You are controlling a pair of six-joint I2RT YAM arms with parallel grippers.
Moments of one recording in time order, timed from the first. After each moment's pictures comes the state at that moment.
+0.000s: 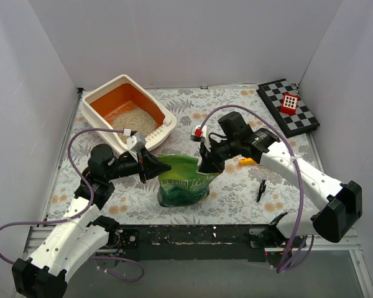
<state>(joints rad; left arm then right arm) -0.40 0.71 0.61 0.03 0.87 -0.24 0.74 1.34 1.23 -0.75 -0.73 -0.32</state>
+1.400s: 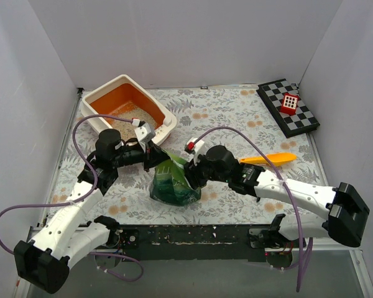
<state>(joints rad) -0.41 0.89 0.77 -0.11 0.79 0.01 1.02 1.23 0.82 -0.09 -0.16 0.19</state>
